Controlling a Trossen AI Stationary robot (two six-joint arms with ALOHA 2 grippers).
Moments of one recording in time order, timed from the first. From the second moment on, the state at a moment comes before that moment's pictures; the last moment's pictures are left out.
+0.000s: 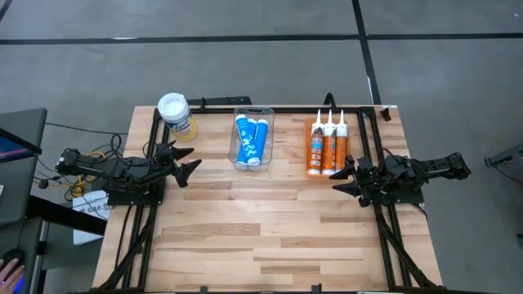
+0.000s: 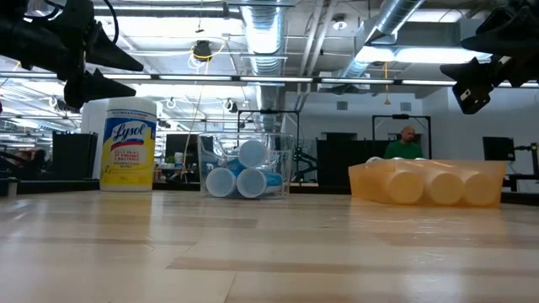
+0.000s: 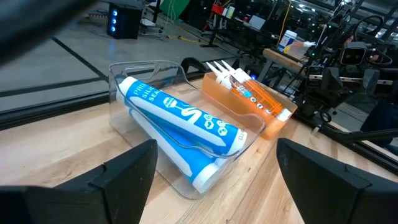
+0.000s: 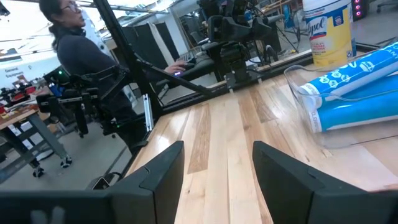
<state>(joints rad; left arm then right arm) -0.22 0.17 0.21 -0.21 -0.74 -0.49 0.18 0.00 0.09 -0.13 0.03 0.35</state>
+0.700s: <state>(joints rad) -0.22 0.17 0.21 -0.21 -0.74 -0.49 0.18 0.00 0.09 -0.13 0.03 0.35</state>
